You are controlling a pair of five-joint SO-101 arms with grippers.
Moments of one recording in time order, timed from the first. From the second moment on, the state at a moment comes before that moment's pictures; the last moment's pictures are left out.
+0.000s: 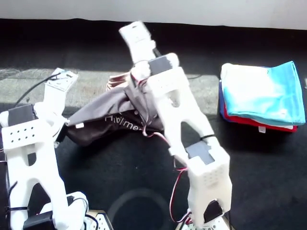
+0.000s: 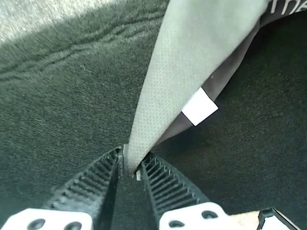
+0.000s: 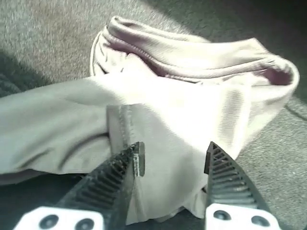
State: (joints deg) left arm -24.5 -29.8 34.4 78.5 -41.5; right arm -31.8 26.7 -31.5 76.9 4.8
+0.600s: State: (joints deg) left arm -24.6 -29.9 36.4 76.2 -41.5; right arm -30.4 34.5 -31.1 76.9 4.8
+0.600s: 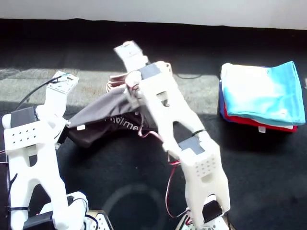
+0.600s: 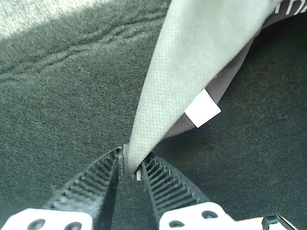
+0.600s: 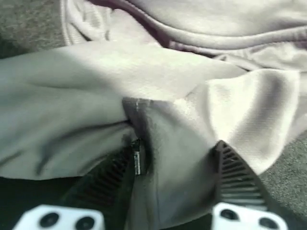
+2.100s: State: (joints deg) left arm -23.0 -29.9 34.9 79.7 -34.0; right arm -9.4 -6.2 9.5 85.3 4.8
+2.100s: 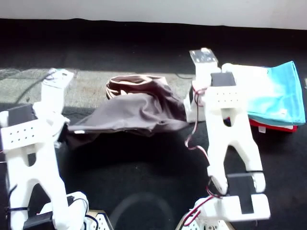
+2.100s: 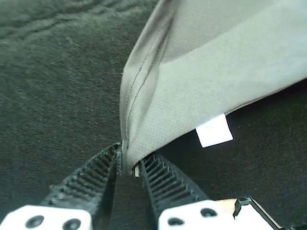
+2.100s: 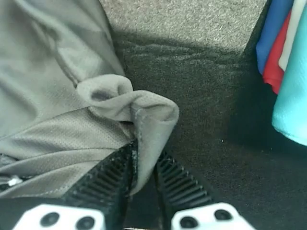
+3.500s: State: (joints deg) left arm -18.9 -30.1 40.3 76.6 -33.9; right arm -20.3 -3.2 32.7 63.7 21.2
